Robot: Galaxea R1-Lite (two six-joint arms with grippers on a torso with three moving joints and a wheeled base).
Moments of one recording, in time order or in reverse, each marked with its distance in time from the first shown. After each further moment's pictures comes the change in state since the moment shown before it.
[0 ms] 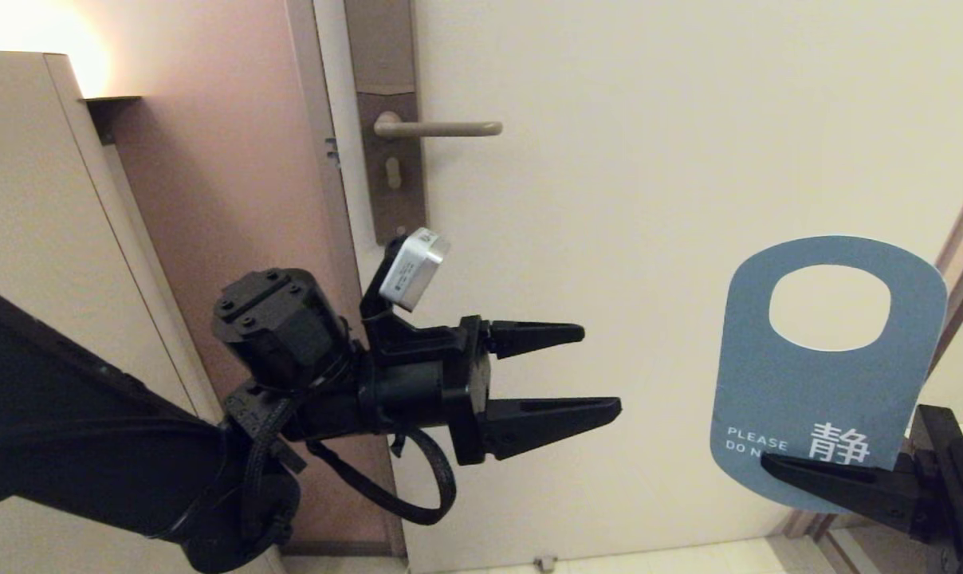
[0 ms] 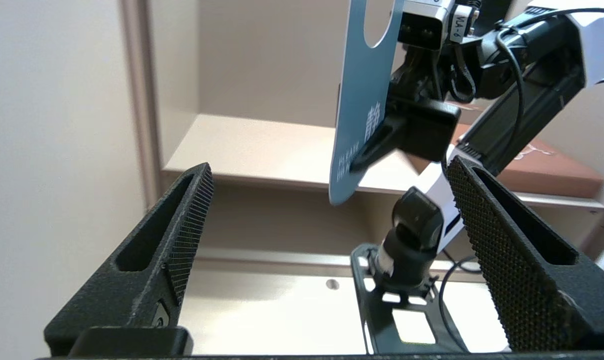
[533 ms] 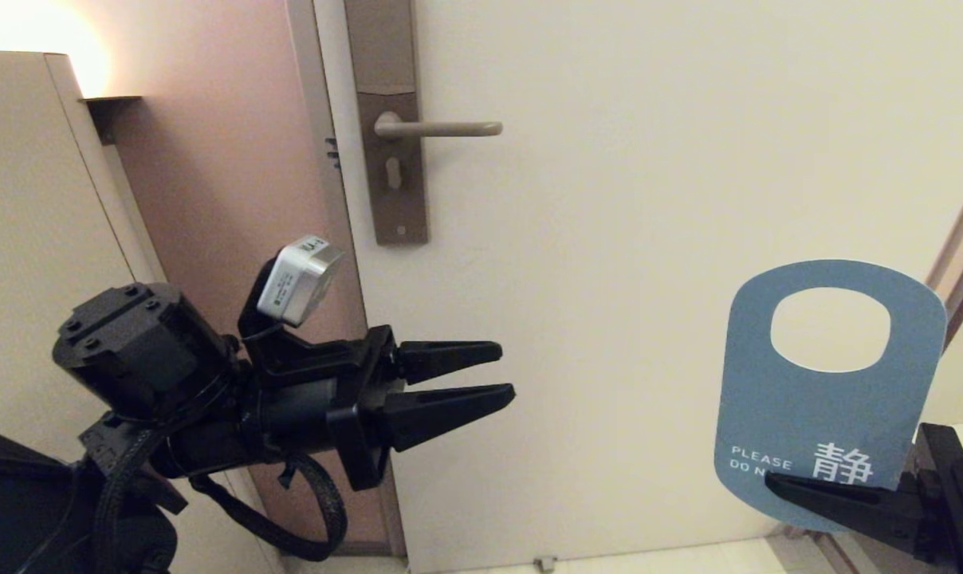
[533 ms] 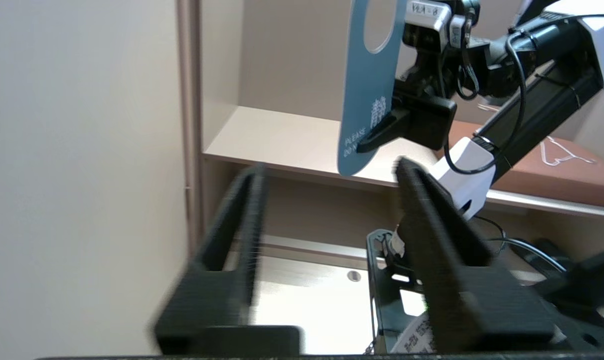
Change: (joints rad) left arm 0.118 -0.178 0.217 0.003 0.001 0.031; right arm 0.000 -0.021 0.041 0.000 0.000 -0.003
